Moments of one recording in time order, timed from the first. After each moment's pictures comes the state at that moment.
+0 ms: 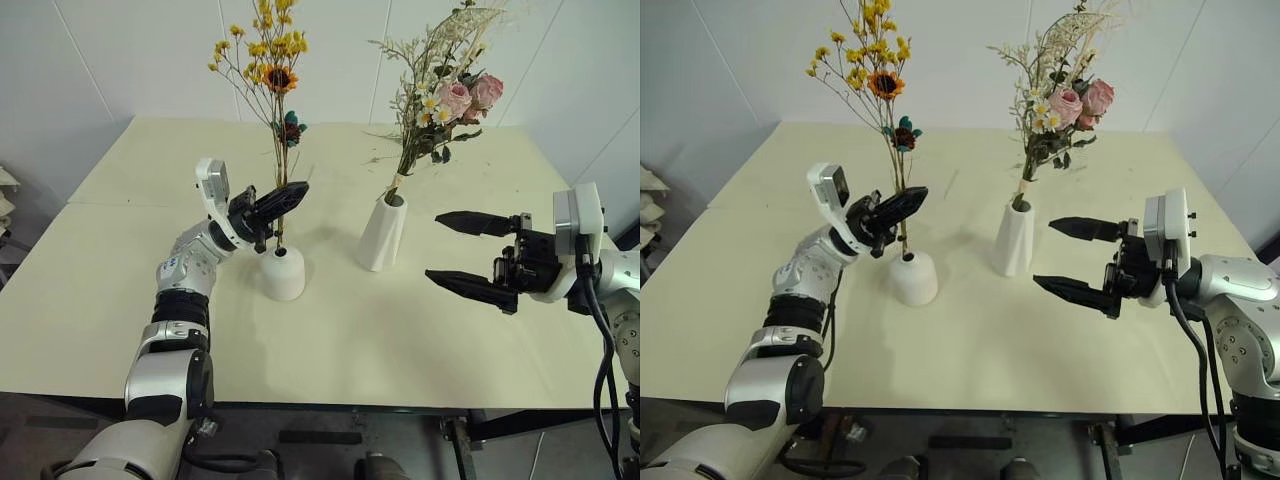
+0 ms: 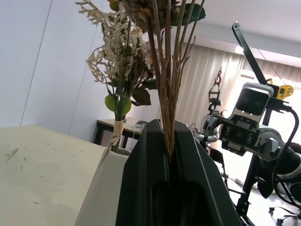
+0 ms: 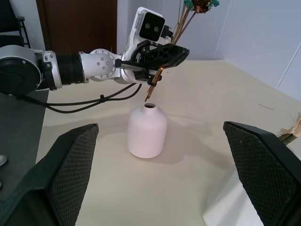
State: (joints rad) left arm -1.00 0.28 0.27 0.76 -0.60 0.24 -1.31; right arm -0.41 -0.82 -0.28 -0.29 0.78 0.46 1.13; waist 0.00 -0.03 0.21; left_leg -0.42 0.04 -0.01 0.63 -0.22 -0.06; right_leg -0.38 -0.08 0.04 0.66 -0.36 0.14
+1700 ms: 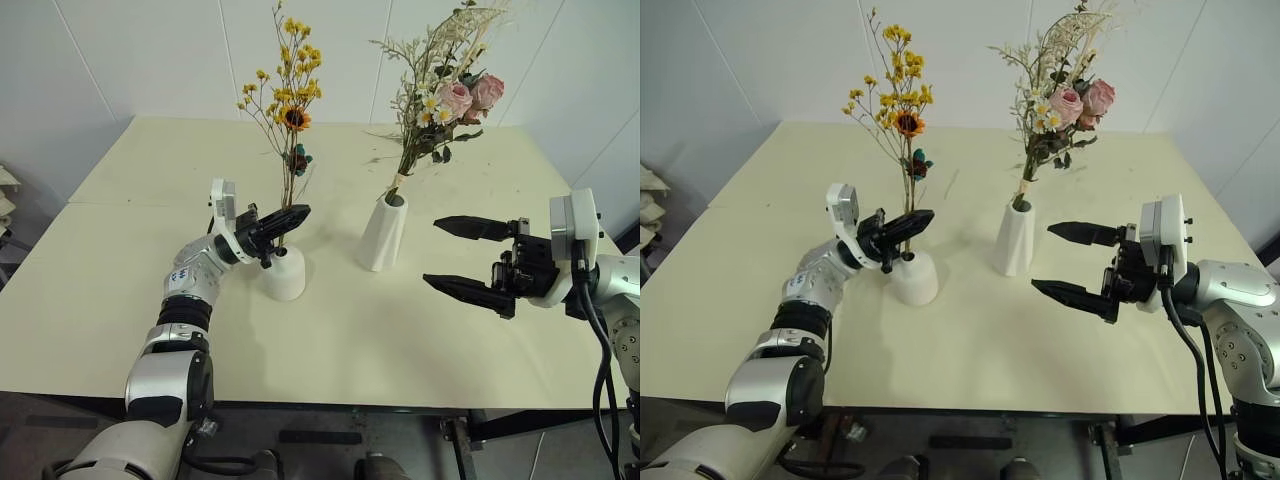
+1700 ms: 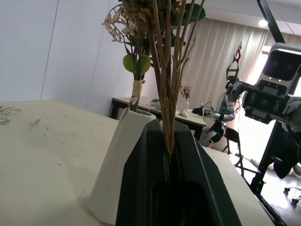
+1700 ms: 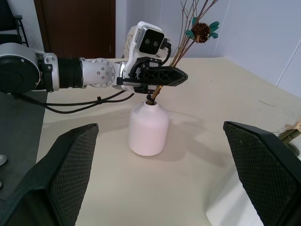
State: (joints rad) left arm -0.99 0.29 0.25 0.88 -0.49 0.09 -1.33; right arm -0.39 -0.82 -0.28 -0.31 0.78 0.46 1.11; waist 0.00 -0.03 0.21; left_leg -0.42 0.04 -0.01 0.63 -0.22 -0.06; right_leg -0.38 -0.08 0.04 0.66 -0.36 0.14
